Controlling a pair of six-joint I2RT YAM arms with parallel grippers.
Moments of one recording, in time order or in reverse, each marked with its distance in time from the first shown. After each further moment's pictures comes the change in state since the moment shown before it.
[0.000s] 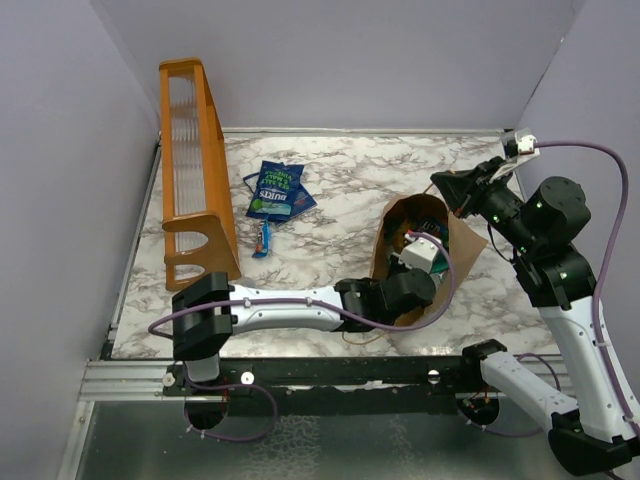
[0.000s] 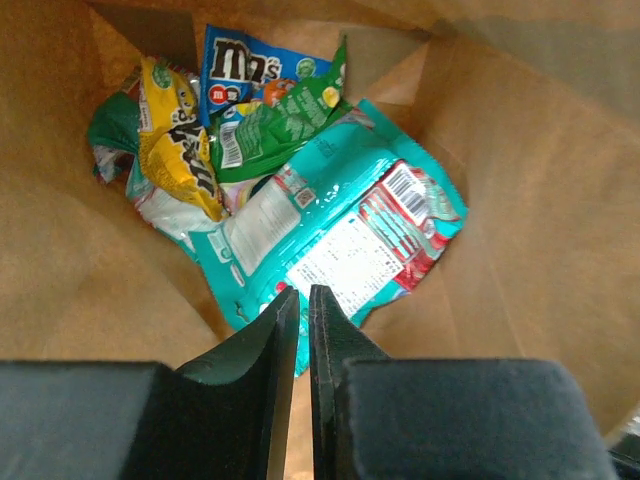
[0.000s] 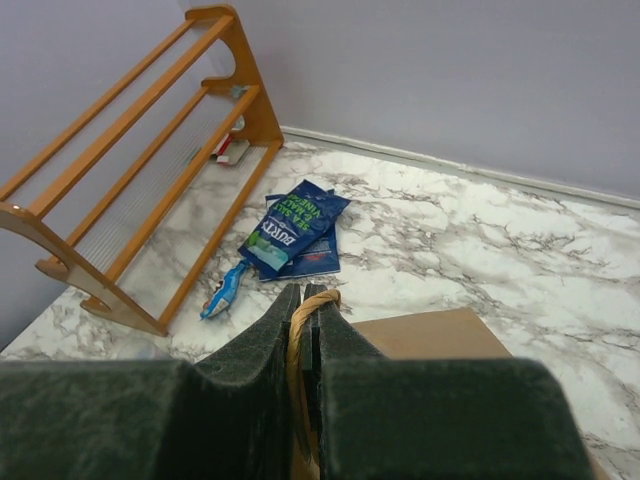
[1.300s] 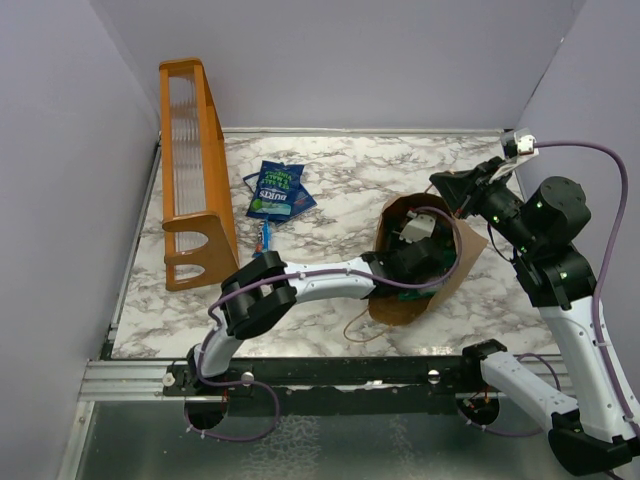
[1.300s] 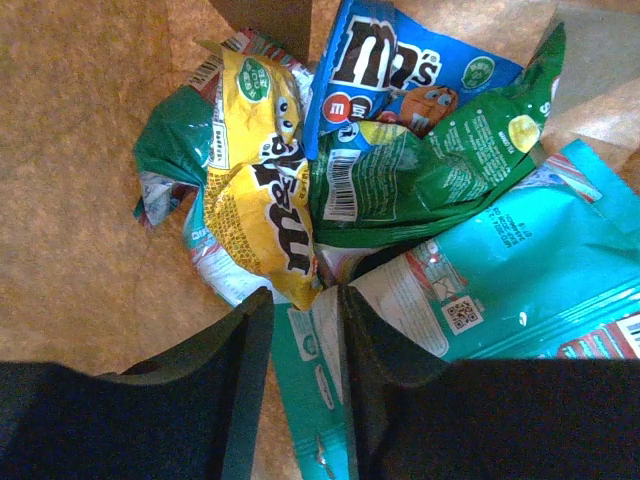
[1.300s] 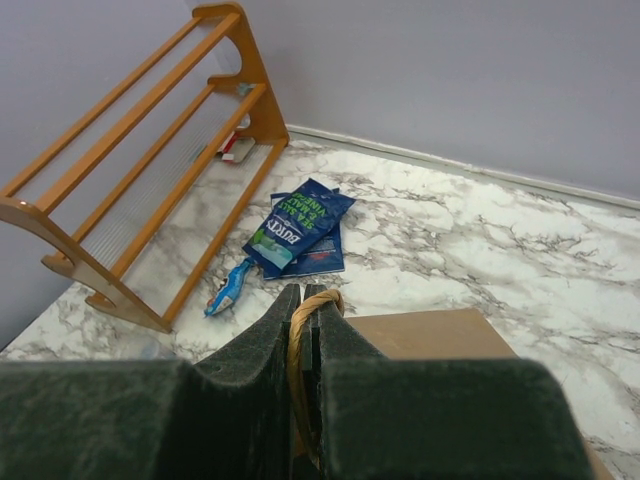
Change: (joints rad) left arm 0.185 0.327 0.215 -0.079 0.008 -0.017; right arm 0.000 -0.001 0.001 0.000 -0.018 0.001
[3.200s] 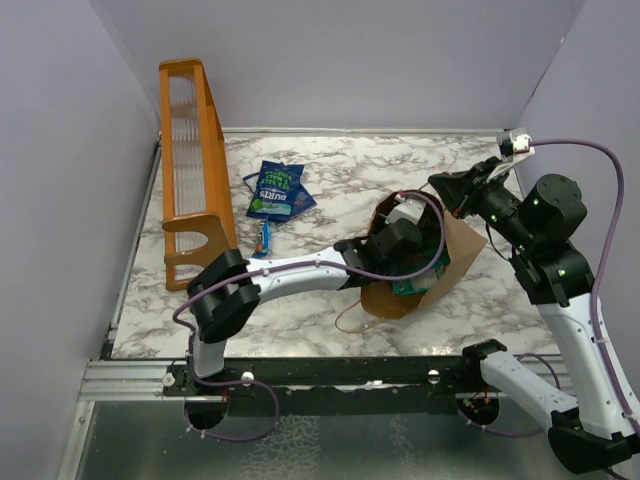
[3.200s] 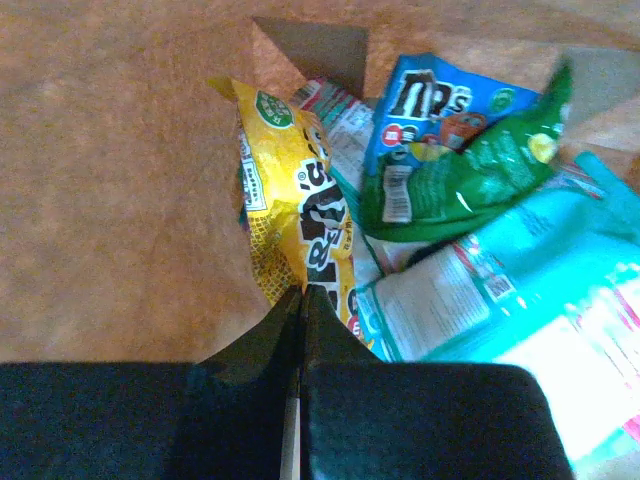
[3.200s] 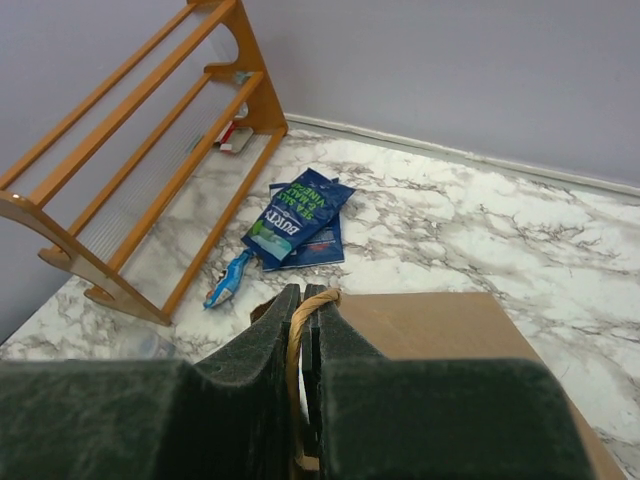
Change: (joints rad) left arm 0.074 -0.130 -0.089 0.042 0.055 0.199; right arm 0.000 0.012 0.003 -0.015 0.000 -0.001
